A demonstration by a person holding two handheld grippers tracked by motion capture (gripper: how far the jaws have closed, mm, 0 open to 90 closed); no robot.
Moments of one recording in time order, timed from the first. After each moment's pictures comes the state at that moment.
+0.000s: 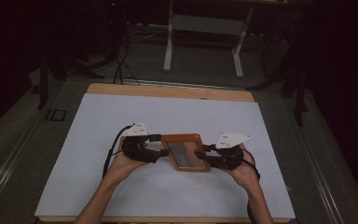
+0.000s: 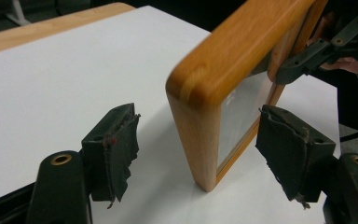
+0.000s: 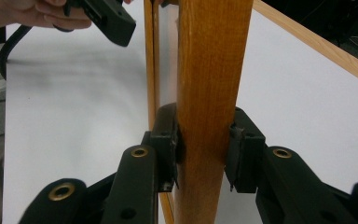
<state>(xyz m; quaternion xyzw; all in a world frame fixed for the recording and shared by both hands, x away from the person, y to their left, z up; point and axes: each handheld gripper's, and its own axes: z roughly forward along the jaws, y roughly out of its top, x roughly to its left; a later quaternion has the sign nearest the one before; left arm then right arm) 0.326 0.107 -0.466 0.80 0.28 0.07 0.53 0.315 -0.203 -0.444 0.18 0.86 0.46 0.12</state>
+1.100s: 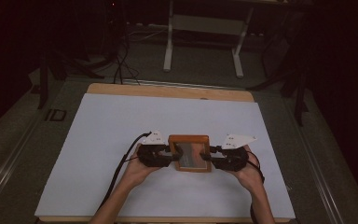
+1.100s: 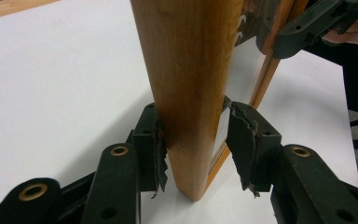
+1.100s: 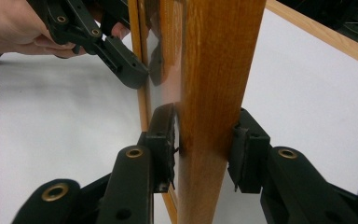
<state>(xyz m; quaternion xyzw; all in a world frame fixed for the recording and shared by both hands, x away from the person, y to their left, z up) 0.325 0.071 -0.491 0.82 0.26 0.06 0.51 0.316 -0.220 -0.454 0.20 0.86 0.46 0.12</state>
